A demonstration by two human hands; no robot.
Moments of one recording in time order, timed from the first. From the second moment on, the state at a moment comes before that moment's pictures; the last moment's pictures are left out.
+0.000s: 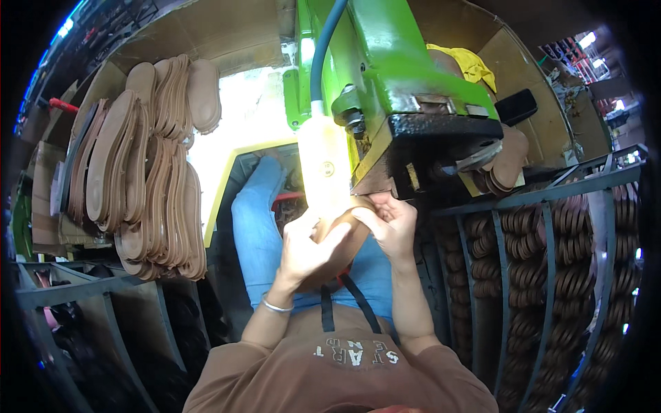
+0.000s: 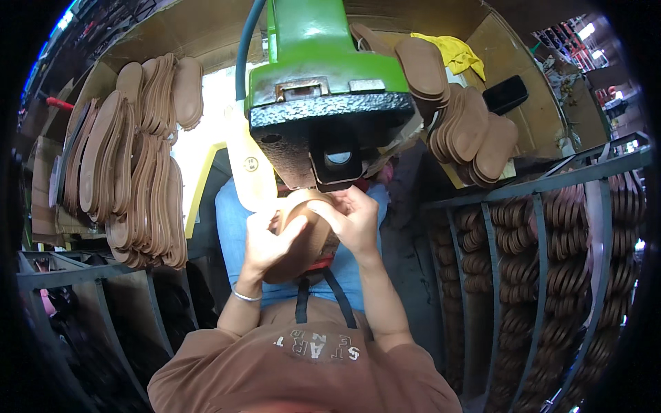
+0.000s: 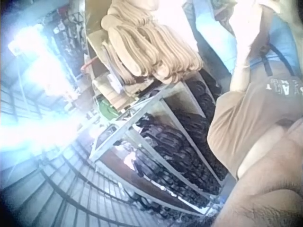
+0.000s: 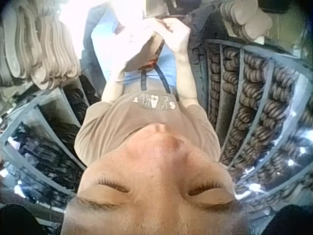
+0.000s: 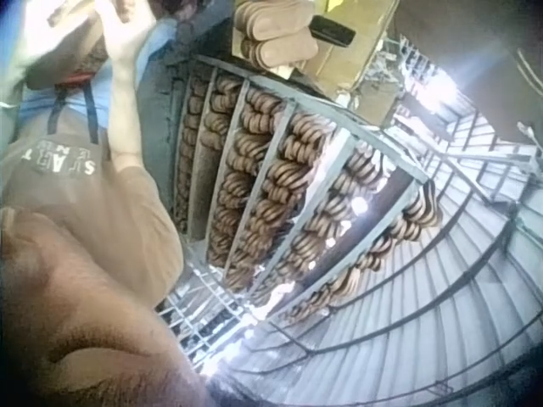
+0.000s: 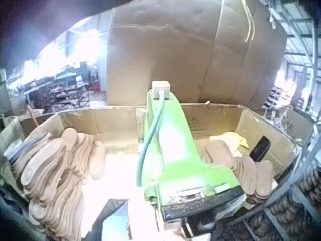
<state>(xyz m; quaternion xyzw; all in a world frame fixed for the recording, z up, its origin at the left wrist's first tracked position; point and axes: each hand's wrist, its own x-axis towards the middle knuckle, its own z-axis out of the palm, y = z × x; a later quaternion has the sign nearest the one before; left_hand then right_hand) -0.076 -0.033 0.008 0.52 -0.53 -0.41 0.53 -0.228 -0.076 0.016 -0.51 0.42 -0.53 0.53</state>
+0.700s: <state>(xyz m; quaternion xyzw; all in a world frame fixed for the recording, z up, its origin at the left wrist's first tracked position) -0.085 -0.046 0.001 0.47 -0.50 -0.49 0.54 -0.373 -0.037 -0.005 -0.35 0.52 -0.62 0.47</state>
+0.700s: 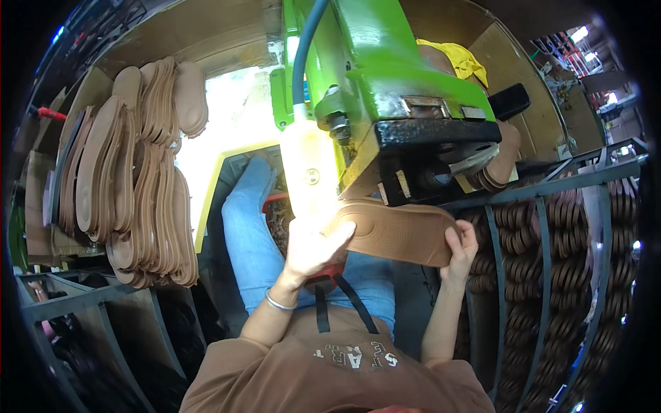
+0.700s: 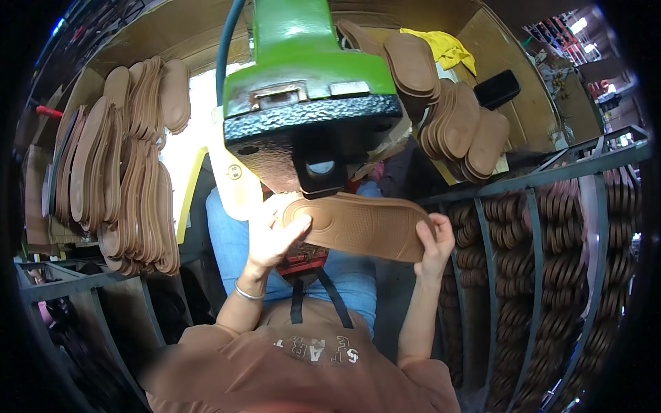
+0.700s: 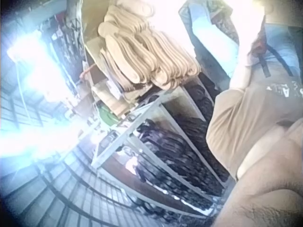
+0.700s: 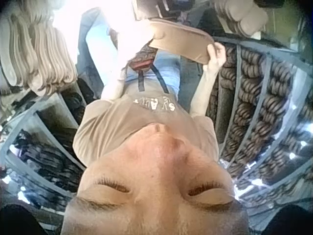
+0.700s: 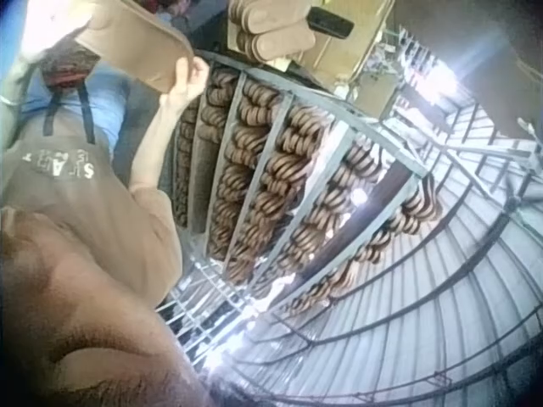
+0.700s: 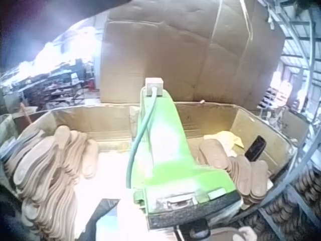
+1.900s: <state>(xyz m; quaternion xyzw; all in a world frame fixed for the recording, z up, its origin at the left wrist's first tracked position) -0.025 -0.007 -0.069 0.39 -0.42 -0.70 0.43 -0.229 0.047 -0.076 -0.45 0.53 -0.54 0.47</state>
